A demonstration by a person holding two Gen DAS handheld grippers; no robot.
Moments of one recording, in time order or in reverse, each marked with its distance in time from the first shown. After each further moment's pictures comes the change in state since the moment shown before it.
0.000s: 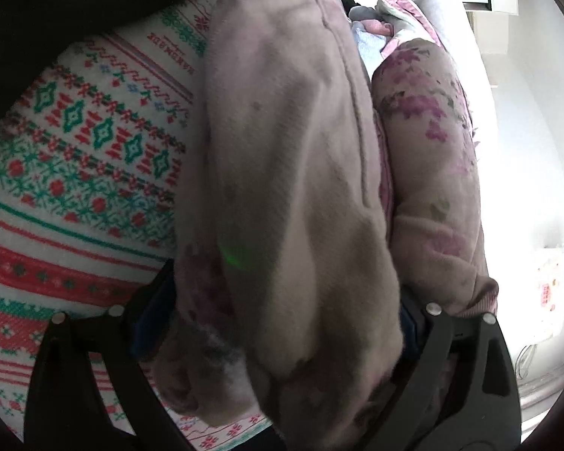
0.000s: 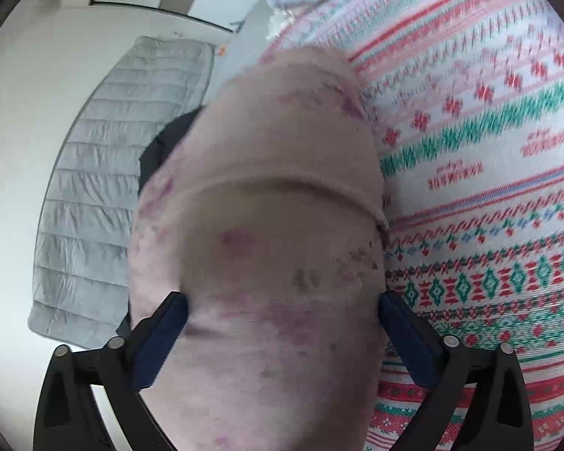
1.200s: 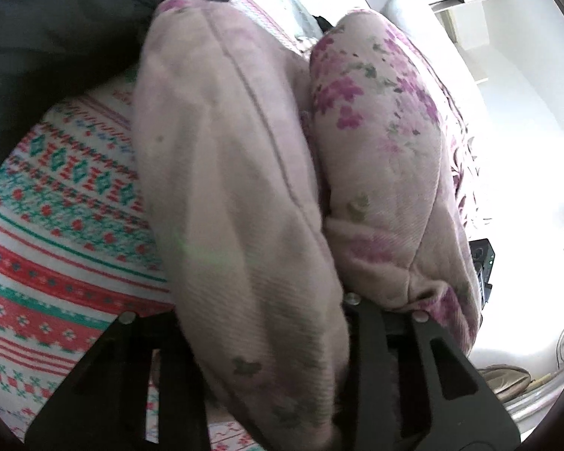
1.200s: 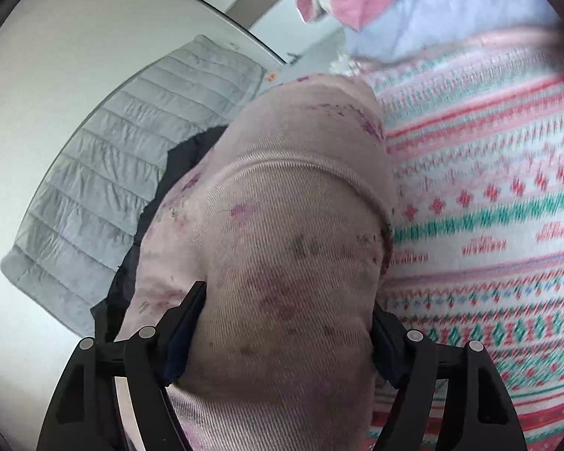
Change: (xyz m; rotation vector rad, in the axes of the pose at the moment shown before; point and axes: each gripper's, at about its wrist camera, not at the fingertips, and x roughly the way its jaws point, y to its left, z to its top) left arm -0.007 -0.076 -0.037 0.149 -0.168 0.059; right arm -0.022 0.082 -0.016 -0.348 -0.220 -0.055
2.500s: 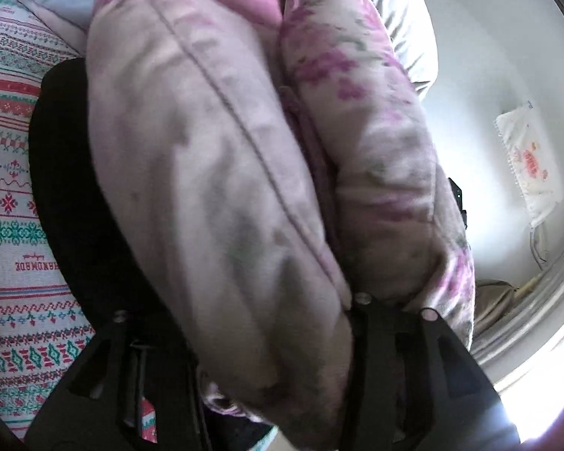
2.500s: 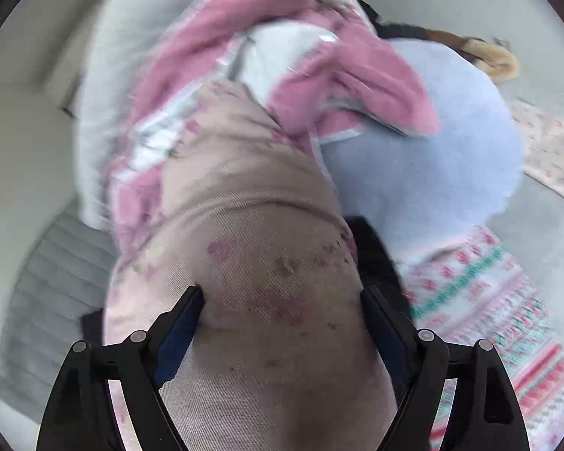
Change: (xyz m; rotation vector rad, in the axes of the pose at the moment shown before) left arm 0.347 -0.421 -0.125 0.312 0.251 -0.393; right arm -0.451 -0.293 0.167 0.218 -0.299 -0.401
